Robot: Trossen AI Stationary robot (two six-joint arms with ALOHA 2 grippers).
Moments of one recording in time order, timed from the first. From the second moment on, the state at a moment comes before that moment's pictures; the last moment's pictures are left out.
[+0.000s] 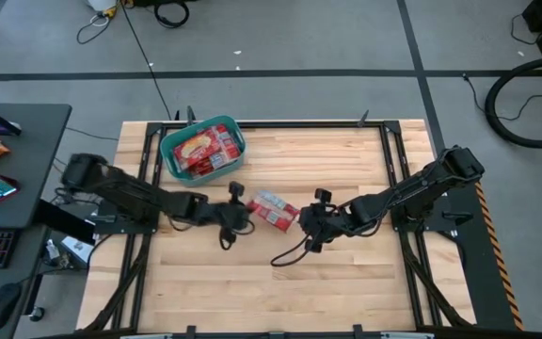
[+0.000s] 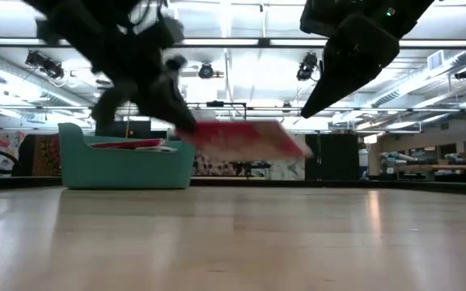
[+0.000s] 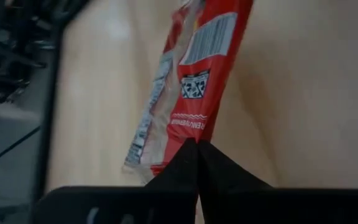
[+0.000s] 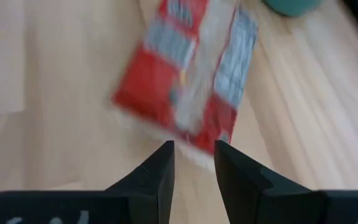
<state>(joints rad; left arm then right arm) -0.21 1.50 0.71 0.09 -0.46 0.43 0.34 1.54 0.96 -0.38 0.51 0.36</state>
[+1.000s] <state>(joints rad) 0.20 1.21 0.71 -0.75 -0.93 -0.25 0.34 1.54 0.96 -0.38 0.60 0.34</state>
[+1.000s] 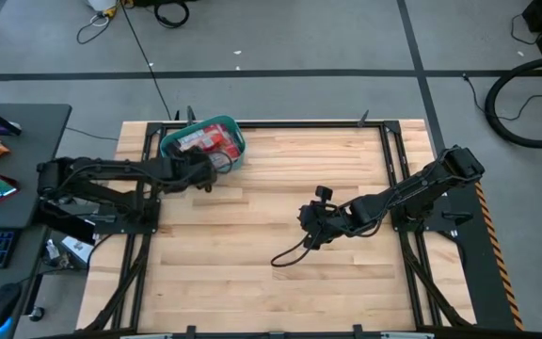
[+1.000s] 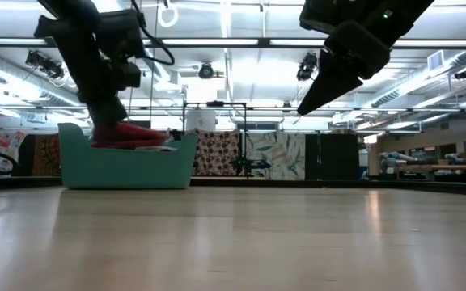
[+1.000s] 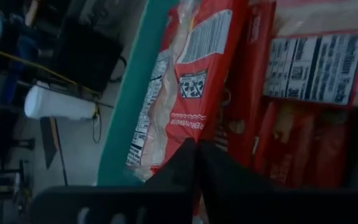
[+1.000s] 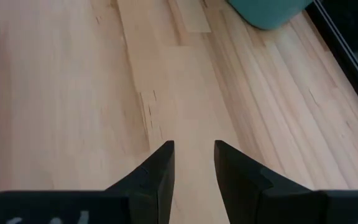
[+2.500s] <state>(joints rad) -0.04 0.21 0.11 0.13 -0.45 -0.07 0.06 0.81 0.38 0.16 0.41 0.16</state>
